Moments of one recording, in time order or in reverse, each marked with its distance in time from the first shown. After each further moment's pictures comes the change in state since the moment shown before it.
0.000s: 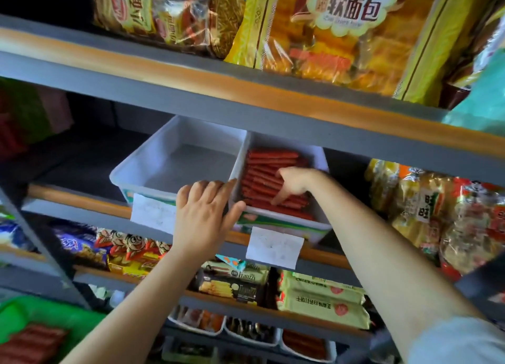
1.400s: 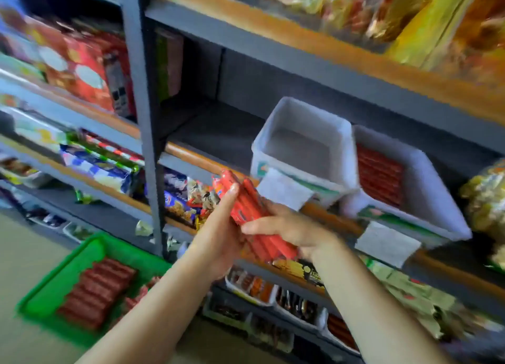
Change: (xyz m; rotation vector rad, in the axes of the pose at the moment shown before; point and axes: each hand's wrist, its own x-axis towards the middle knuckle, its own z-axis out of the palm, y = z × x) left_hand -0.088 -0.126 -0.108 -1.889 -0.324 -1.105; right_hand -0.104 -0.275 0.082 1.224 -0.361 -0.321
